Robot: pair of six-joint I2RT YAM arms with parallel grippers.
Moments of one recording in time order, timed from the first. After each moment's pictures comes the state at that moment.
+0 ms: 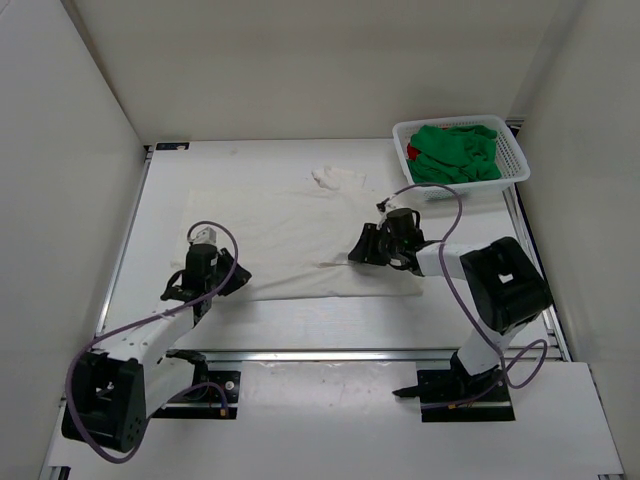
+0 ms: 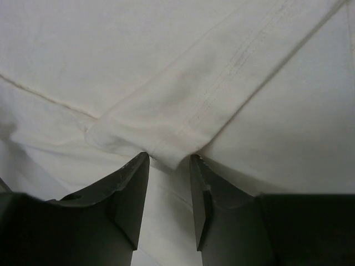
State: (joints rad) left arm -0.24 1.05 0.37 -0.04 0.07 -0.68; right arm 0.42 1.70 0.75 0.23 -0.35 0.55
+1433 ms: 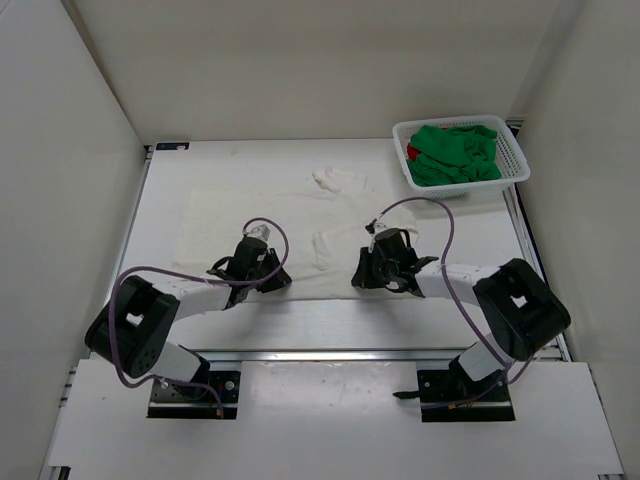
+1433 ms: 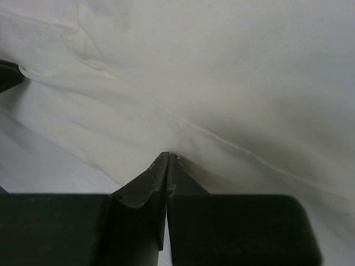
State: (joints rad) left arm -0.53 1.45 0.51 0.16 0.06 -0.71; right arm 0.58 1.55 0.64 0.08 -0.21 0.50
